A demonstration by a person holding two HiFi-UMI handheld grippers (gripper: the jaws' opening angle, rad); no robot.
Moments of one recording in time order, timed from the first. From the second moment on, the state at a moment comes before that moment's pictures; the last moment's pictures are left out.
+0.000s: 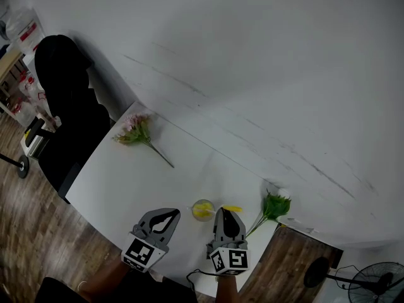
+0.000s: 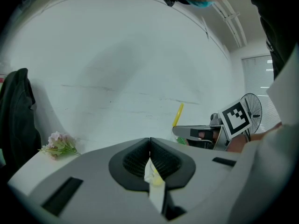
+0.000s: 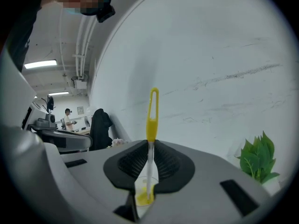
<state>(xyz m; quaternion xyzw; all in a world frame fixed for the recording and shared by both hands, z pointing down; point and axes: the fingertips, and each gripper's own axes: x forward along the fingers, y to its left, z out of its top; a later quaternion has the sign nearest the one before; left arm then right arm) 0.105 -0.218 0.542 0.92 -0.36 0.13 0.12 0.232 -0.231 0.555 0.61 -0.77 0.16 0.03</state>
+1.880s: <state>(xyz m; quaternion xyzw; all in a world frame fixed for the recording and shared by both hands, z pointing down) 0.063 -0.139 0.430 0.95 -0.30 0.06 0.03 0.195 -0.112 0.429 0.68 -0.73 0.03 0.01</state>
